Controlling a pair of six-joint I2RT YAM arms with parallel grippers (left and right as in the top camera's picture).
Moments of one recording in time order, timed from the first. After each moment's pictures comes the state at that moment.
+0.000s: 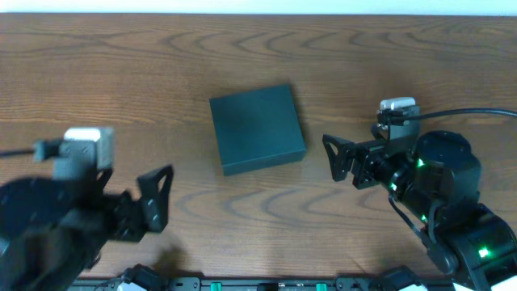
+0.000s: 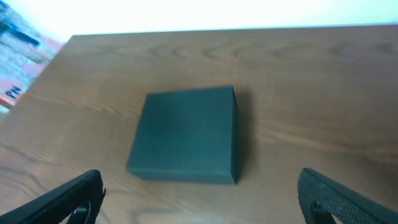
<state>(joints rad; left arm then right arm) -0.47 0.94 1.83 -1.53 -0.09 -0.44 0.38 0.87 1.13 -0.80 -0.11 0.30</state>
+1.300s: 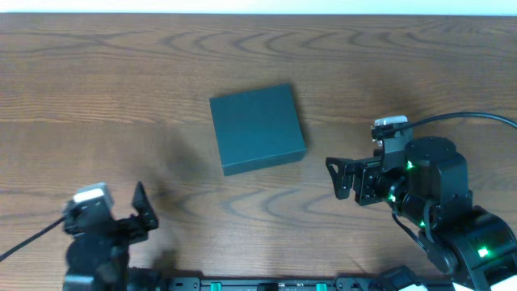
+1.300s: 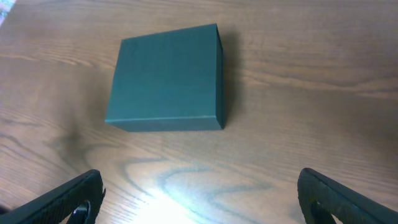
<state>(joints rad) -0.09 0.17 0.59 -0.86 -0.24 -0.24 0.38 0.87 1.12 -0.99 -0.10 0.30</state>
